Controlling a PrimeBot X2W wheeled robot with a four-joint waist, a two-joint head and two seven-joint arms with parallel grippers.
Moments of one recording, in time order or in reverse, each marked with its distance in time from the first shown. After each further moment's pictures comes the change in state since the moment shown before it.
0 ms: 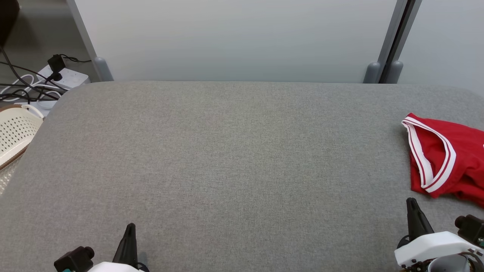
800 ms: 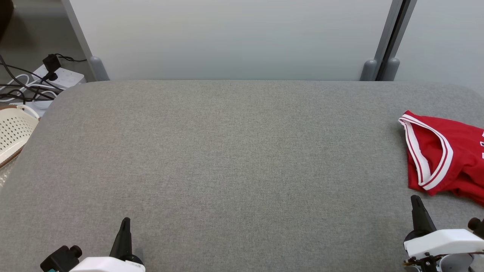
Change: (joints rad) left arm -0.007 0.003 0.017 -0.043 -0.252 -0.009 0.069; right arm 0.008 0.003 -0.020 -0.055 0.272 0.000 0.070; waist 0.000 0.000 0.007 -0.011
